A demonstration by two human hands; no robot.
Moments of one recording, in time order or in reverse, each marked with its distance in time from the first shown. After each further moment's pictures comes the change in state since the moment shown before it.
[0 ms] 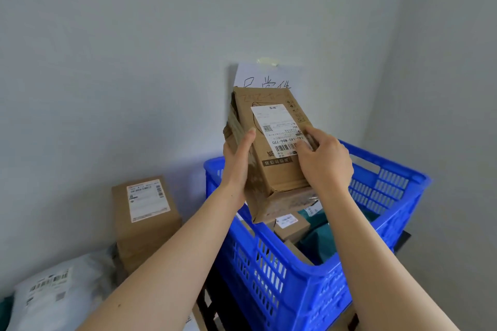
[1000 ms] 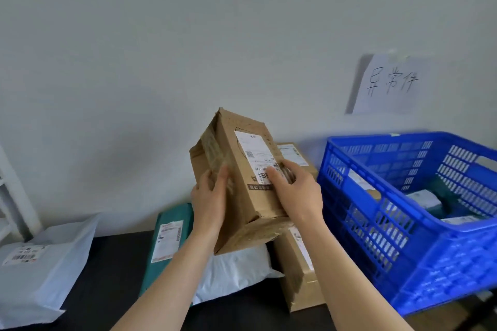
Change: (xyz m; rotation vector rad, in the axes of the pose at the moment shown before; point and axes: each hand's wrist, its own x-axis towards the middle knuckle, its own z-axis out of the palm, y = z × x) left_hand -0.237 0.015 -0.295 0.379 0.658 0.157; right_hand -0.273 -0.155 0.089 0.337 -0.563 -0.031
